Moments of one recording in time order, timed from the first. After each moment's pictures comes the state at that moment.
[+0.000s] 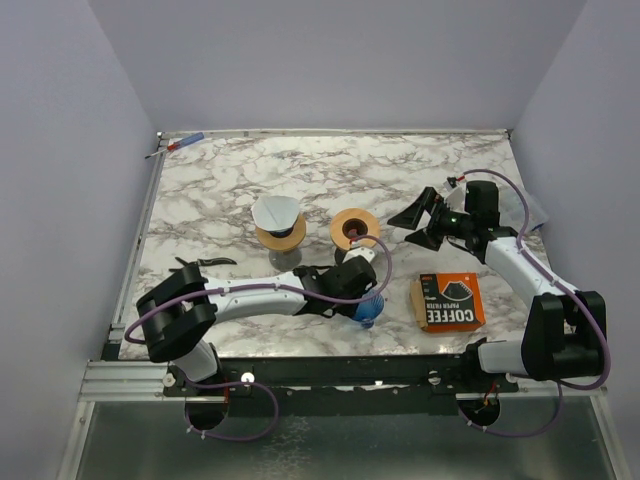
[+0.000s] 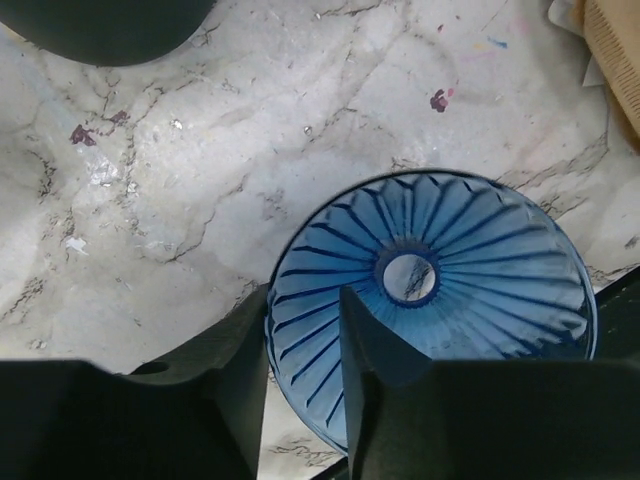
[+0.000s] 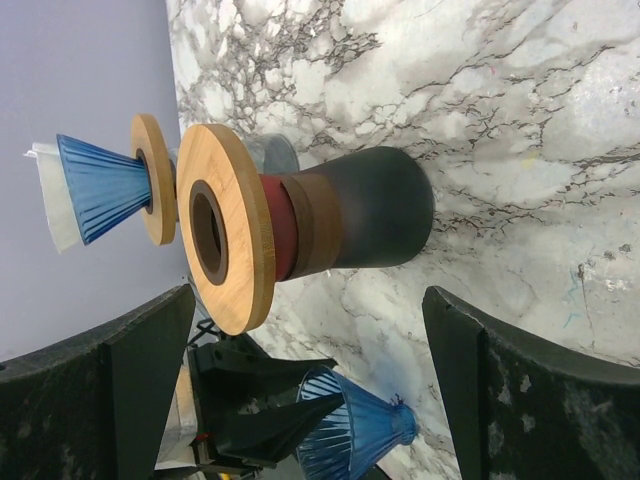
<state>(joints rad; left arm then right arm) -1.15 1.59 0.96 -0.33 -0.20 -0.56 0.07 1.34 0.79 -0.11 -0.72 0.71</state>
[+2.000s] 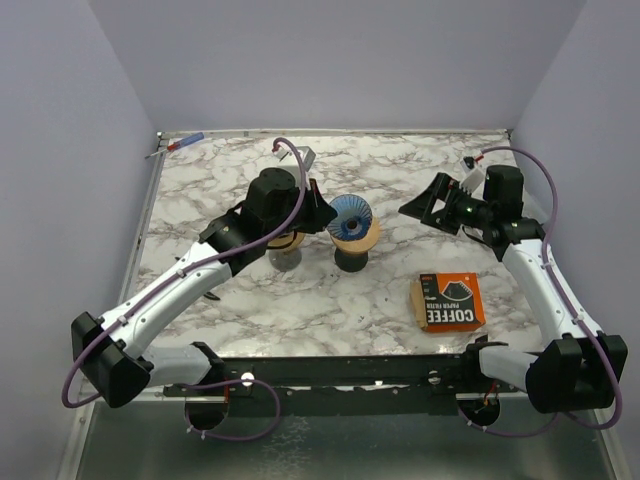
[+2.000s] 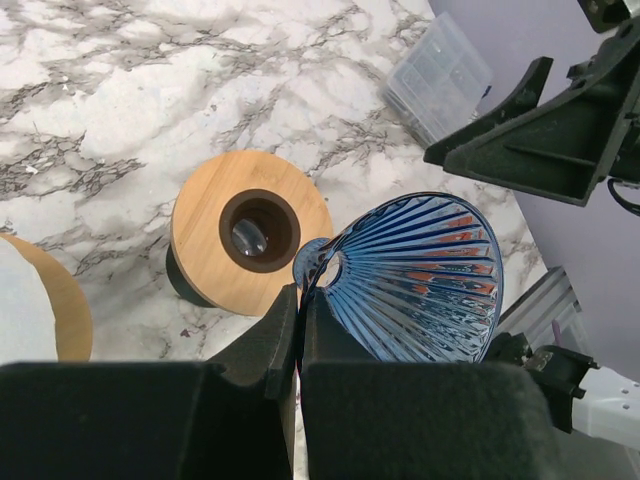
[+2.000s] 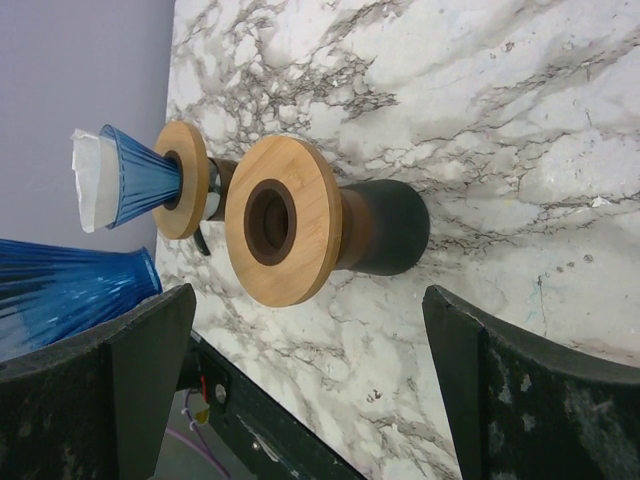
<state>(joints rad) -0.74 1.22 1.19 -0.34 0.04 -0.57 0.06 1.18 0.97 -0.37 -0.64 0.54</state>
